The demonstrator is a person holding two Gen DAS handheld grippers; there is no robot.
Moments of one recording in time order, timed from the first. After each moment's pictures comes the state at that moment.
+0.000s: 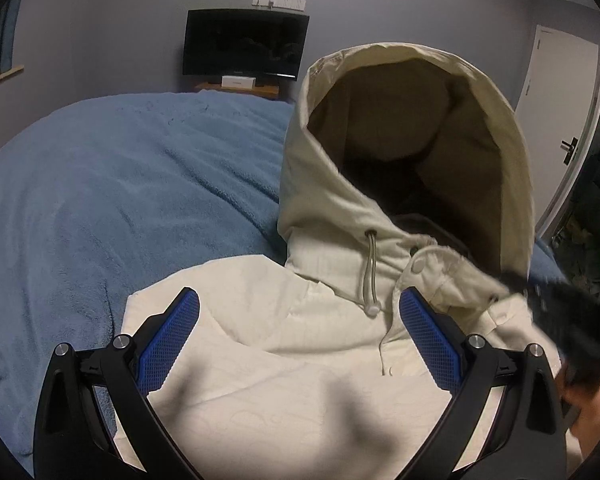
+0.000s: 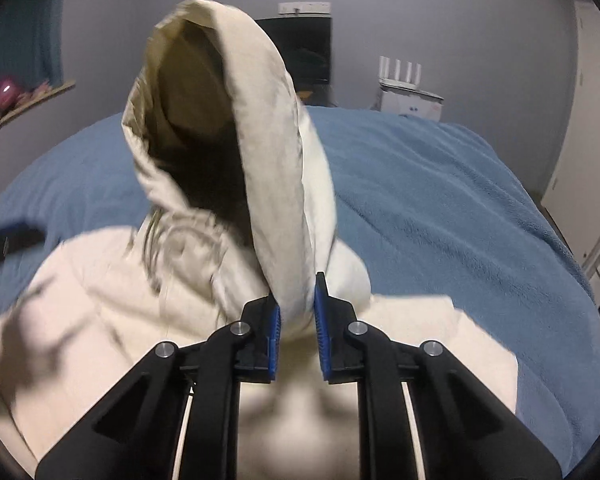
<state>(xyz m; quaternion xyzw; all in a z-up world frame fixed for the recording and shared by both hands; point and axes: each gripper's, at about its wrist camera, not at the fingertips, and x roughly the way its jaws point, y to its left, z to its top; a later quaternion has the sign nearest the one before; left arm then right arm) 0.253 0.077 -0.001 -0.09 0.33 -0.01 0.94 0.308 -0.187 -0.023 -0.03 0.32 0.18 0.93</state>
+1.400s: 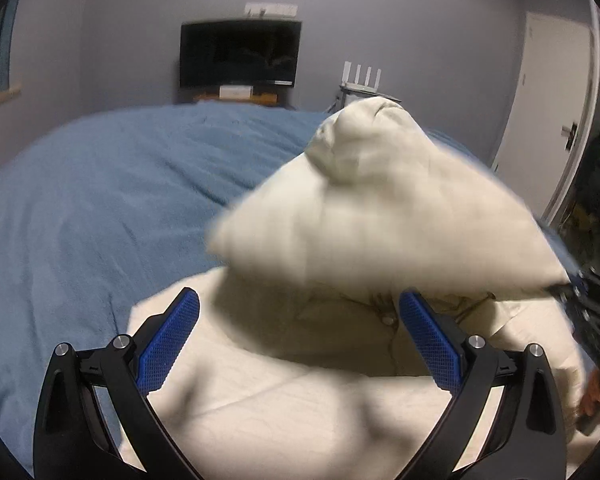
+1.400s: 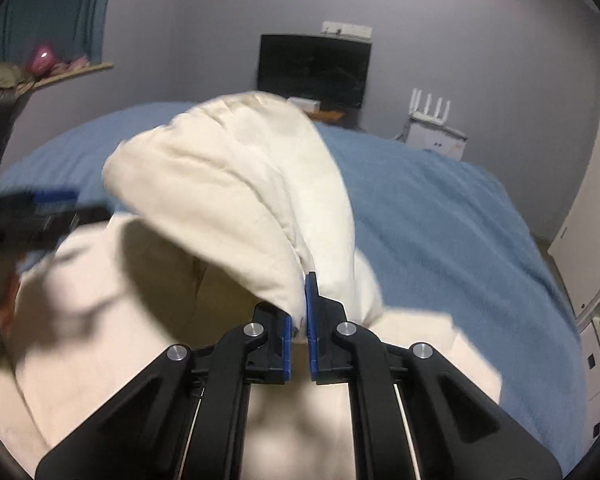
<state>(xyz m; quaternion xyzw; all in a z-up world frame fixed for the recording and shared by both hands) 0.253 0.055 -0.004 -0.04 0.31 0.00 0.95 0.274 -0.172 -0.010 -0.09 0.28 0.23 0.93</state>
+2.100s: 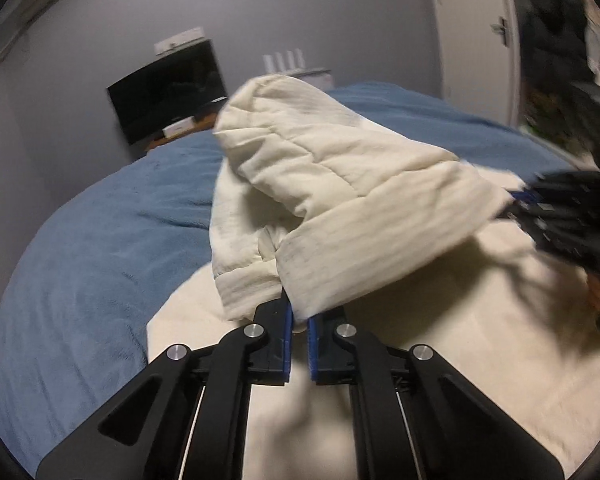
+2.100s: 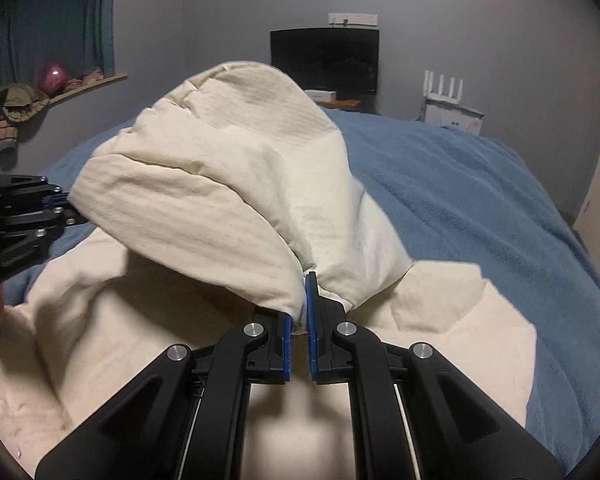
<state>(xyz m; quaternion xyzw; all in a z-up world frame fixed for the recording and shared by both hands) 0.189 -0.010 0.006 0.15 0.33 -0.08 0.93 0.253 -0.196 -0.023 -0.04 0.30 0.27 0.91</state>
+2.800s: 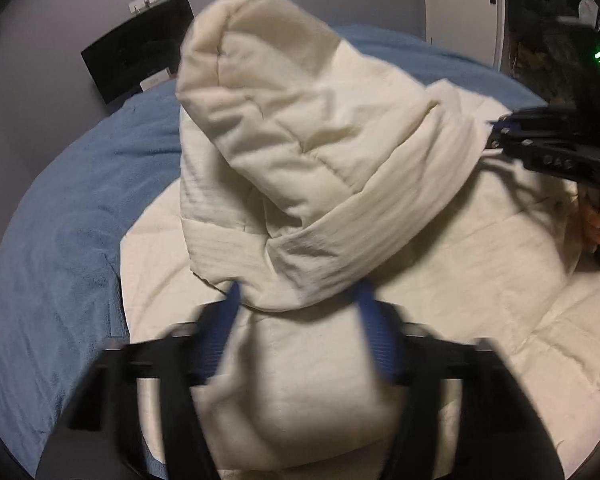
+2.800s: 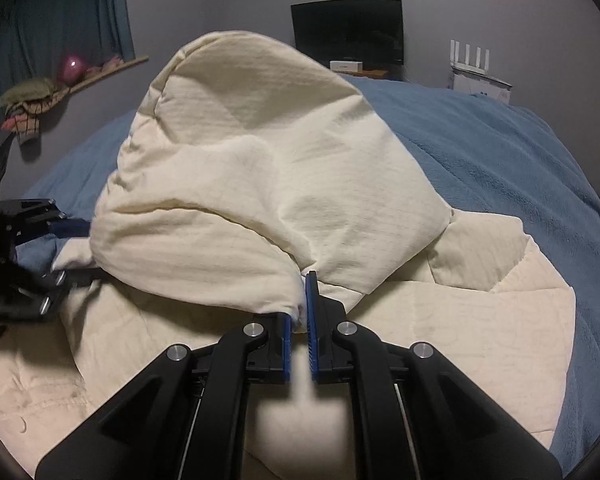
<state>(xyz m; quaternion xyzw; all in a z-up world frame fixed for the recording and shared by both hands) 0.168 0.016 -0.049 0.14 0.40 -0.10 0.90 0.251 -0.199 -0.046 -0.03 0.34 0.32 0.88</state>
